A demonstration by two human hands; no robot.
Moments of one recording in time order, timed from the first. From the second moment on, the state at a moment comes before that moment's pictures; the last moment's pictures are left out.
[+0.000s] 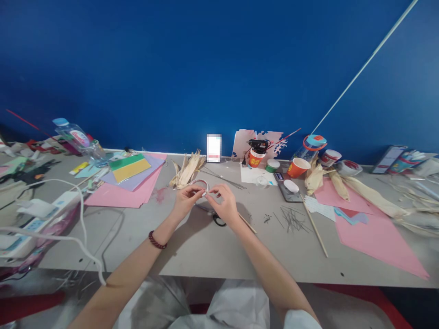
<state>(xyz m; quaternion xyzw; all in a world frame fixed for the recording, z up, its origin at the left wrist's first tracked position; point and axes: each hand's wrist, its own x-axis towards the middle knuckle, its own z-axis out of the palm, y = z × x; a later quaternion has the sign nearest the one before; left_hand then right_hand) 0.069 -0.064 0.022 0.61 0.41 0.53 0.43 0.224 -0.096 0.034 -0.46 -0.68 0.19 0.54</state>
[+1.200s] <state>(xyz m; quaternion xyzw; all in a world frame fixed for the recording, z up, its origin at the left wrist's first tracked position) 0.075 -0.078 0.029 0.69 0.37 0.54 0.32 0.222 -0.101 0.024 -0.46 -0.71 0.04 0.53</state>
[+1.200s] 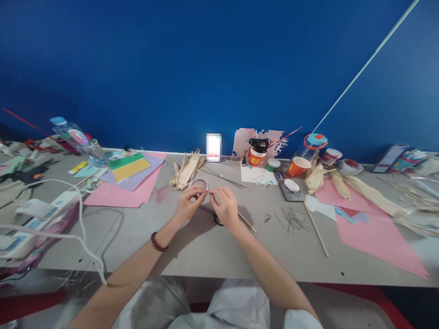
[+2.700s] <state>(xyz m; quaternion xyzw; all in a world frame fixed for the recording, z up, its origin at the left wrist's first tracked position) 0.075 -0.082 0.022 0.73 0.38 0.53 0.20 0.223 -0.099 0.026 -0.47 -0.76 -0.08 0.46</state>
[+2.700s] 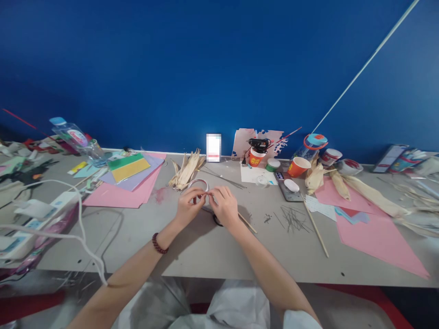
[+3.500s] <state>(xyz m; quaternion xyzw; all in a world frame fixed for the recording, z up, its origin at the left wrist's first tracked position) 0.077 -0.081 0.024 0.71 0.39 0.52 0.26 0.223 -0.100 0.027 -0.46 -0.76 -0.10 0.45</state>
